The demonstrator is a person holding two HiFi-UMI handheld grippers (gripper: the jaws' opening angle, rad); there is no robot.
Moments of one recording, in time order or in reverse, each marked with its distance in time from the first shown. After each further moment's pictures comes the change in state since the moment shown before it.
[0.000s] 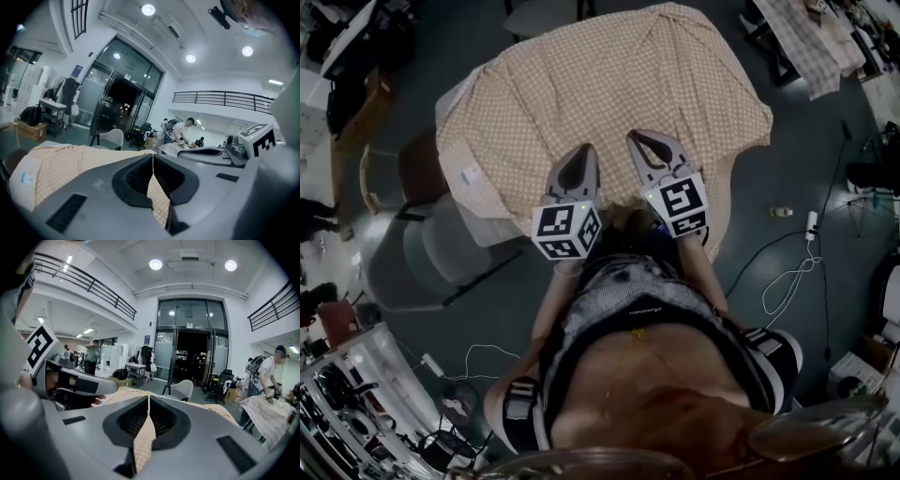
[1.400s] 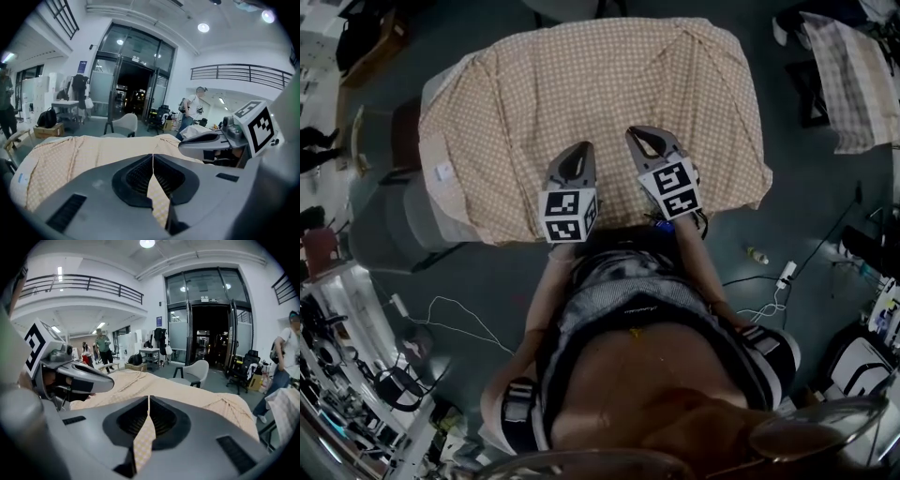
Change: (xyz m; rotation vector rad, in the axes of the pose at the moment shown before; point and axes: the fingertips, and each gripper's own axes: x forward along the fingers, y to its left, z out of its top) left arm 0.188 0.017 -0.049 0.024 0.223 0.273; right arm 0.122 -0.162 -0.082 0.000 0.206 0.301
